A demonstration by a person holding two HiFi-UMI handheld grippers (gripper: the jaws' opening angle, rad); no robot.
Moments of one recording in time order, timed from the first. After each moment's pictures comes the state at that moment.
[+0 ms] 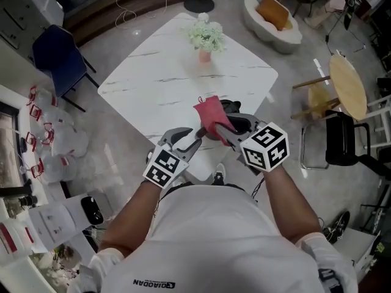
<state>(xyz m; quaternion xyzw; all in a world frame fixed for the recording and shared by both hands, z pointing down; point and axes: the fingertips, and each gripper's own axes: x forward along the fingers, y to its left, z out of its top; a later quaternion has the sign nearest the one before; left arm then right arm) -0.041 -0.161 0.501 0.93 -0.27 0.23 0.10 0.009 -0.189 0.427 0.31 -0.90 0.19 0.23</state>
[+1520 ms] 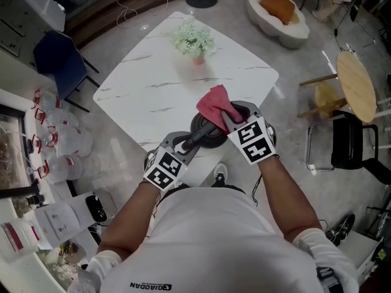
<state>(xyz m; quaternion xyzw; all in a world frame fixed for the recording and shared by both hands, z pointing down) 0.008 -0.184 0.528 0.91 -0.24 0.32 0.10 0.084 -0.275 0.465 0.38 -0.86 0.07 0.34</state>
